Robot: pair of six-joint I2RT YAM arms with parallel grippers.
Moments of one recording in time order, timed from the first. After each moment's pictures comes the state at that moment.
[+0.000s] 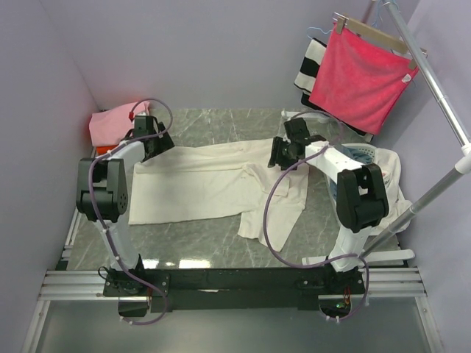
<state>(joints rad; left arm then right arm) -0.04 1.91 1.28 -0.17 -0.11 -0.49 0.27 1.81 1.30 -0.48 -0.10 0.44</state>
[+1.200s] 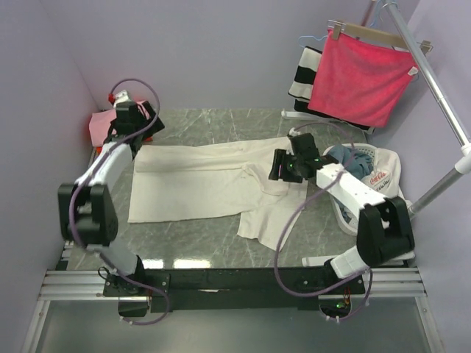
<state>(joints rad) -0.01 1.73 1.31 -0.12 -0.13 -0.49 0.33 1.53 1.01 -0.41 -0.12 0.41</state>
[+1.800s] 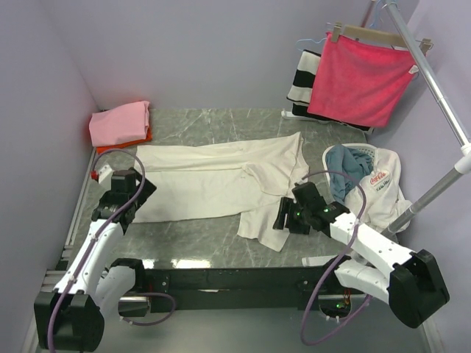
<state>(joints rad) -0.07 0.90 0.58 -0.43 -0.31 -0.81 0.51 1.03 0.54 -0.54 -0.10 0.67</state>
